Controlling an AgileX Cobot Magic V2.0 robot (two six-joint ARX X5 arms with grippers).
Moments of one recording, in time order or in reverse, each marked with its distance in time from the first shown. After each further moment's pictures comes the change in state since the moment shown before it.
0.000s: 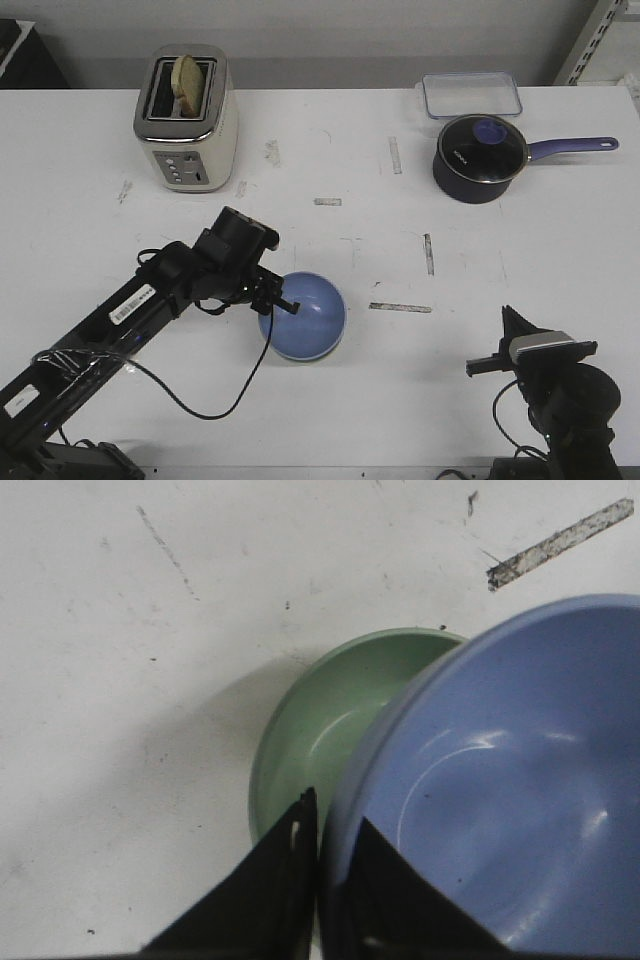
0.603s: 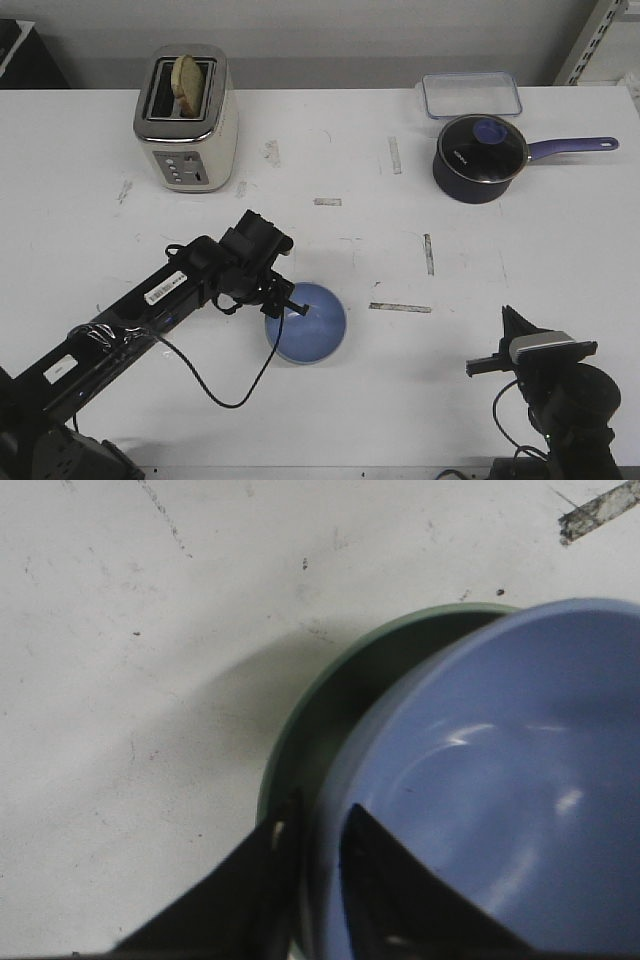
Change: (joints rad) left arm -0.011 0.107 0.000 0.000 -0.022 -0.001; right arm 0.000 0.000 0.000 -0.001 0.000 0.000
